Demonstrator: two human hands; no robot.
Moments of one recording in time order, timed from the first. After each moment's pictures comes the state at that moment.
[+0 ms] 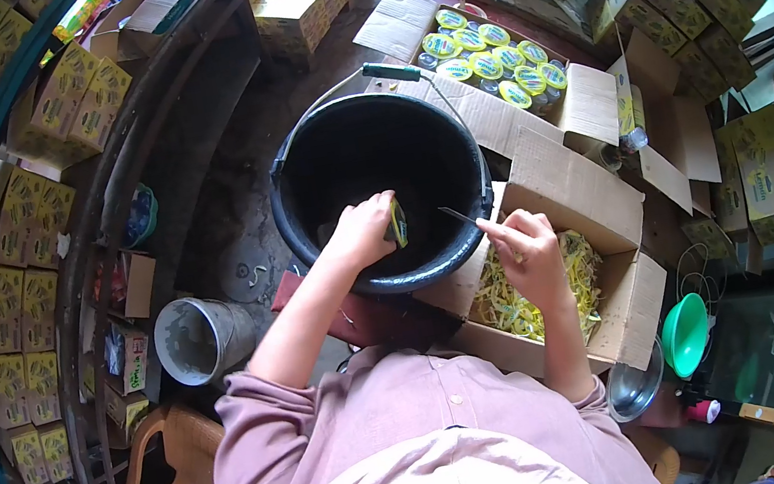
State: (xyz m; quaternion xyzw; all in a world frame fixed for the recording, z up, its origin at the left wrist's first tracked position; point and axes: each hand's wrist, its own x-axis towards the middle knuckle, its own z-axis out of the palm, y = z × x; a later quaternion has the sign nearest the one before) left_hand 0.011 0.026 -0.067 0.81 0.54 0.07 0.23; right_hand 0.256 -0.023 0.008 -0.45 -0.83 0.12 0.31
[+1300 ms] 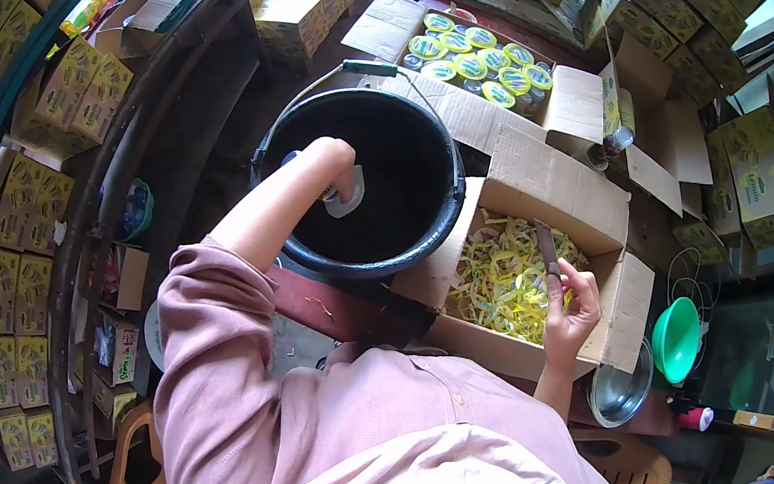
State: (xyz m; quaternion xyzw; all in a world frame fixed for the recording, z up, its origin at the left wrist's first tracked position) left_hand 0.024 0.124 -0.027 0.76 0.50 -0.39 0.16; right_hand 0.315 -0.116 -0.012 -0.62 -0.58 0.12 0.52
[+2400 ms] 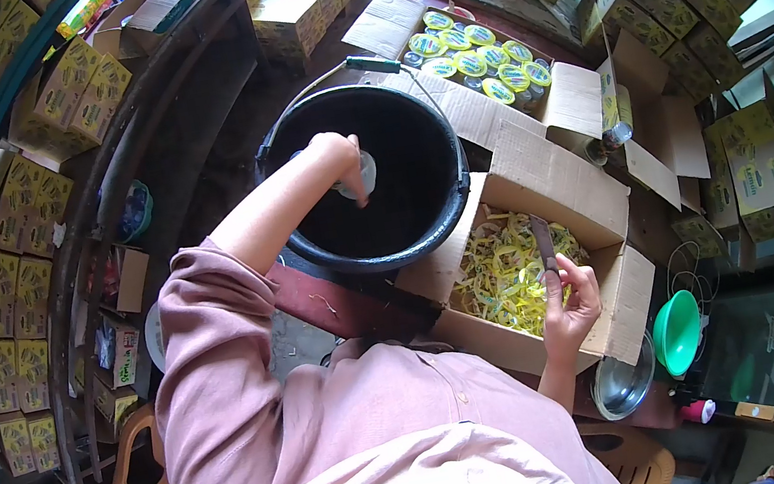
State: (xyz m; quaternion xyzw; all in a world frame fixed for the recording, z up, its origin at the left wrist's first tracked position) left_hand 0.032 0.101 0.008 0.71 0.56 -0.38 0.19; right_hand 0.303 -0.119 -0.008 -0.60 -0.59 0.13 0.53
